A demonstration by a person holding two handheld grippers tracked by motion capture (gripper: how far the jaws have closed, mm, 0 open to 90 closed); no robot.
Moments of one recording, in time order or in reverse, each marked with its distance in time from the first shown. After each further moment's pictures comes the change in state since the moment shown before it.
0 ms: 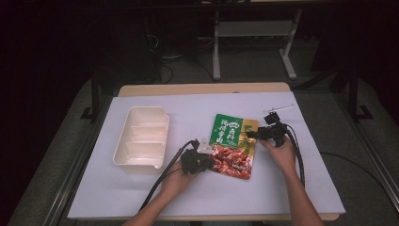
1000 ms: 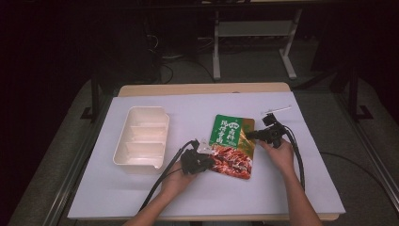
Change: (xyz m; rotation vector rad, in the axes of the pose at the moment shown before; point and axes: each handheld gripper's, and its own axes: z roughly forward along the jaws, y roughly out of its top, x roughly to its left) left arm 0.000 0.000 0.000 -0.004 0.002 -0.004; right arm 0.003 -0.002 0.006 0.023 0.111 0.005
